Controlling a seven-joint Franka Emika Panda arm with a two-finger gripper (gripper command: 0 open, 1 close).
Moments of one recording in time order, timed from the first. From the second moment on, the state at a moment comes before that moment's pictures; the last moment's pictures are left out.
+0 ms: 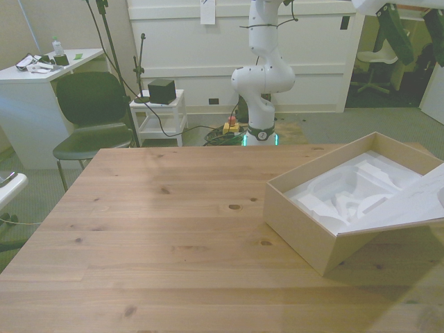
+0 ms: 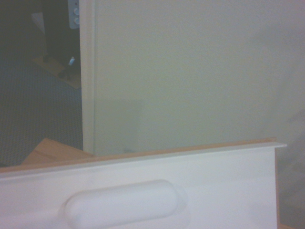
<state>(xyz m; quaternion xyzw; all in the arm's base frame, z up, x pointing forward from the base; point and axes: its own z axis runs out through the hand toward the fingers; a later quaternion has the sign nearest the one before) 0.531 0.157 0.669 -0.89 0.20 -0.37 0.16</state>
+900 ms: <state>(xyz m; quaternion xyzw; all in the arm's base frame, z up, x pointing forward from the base) 0.660 0.190 0.615 -0.91 0.17 -0.35 0.13</state>
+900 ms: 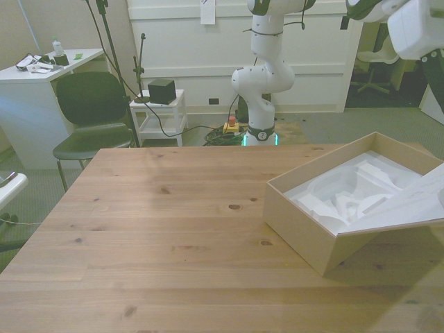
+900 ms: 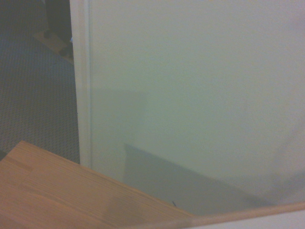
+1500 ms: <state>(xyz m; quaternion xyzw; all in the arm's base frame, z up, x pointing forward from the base) 0.701 0.216 0.580 -0.92 0.18 -0.33 0.12</state>
